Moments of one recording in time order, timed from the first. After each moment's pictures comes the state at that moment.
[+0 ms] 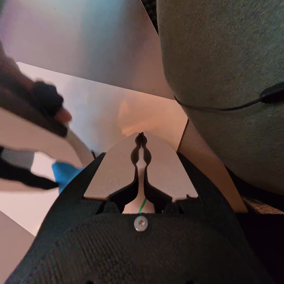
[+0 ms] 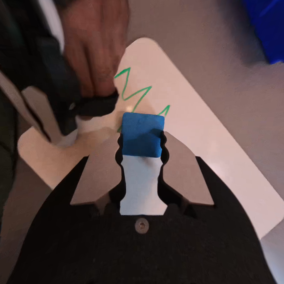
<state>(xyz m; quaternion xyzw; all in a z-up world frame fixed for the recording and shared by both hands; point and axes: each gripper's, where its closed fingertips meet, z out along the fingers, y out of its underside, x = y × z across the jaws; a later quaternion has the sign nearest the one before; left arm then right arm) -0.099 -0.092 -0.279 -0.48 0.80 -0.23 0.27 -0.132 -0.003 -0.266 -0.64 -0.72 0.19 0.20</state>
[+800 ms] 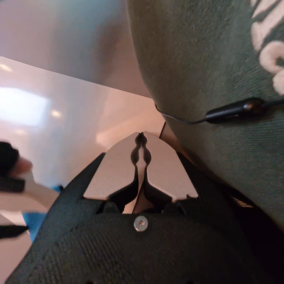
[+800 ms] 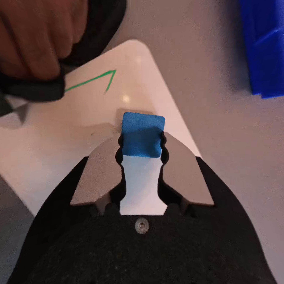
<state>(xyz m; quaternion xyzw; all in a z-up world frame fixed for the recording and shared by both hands) -0.112 -0.115 -0.279 -0.49 0.80 -0.22 0.26 -0.156 0.027 -0.266 -0.57 -0.78 0.16 0.19</state>
